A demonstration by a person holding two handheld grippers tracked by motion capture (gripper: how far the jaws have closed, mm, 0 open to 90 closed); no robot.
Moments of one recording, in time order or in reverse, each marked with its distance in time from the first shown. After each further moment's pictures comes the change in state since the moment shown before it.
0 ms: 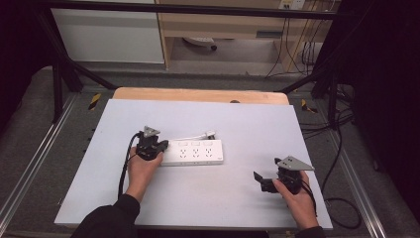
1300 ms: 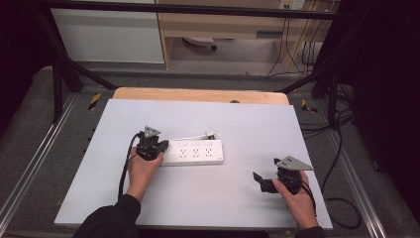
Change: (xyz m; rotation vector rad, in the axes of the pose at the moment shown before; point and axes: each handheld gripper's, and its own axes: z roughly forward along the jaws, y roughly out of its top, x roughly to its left) left arm -0.002 0.000 0.001 0.001 0.009 0.014; right arm 0.001 0.000 0.001 0.006 0.010 -0.002
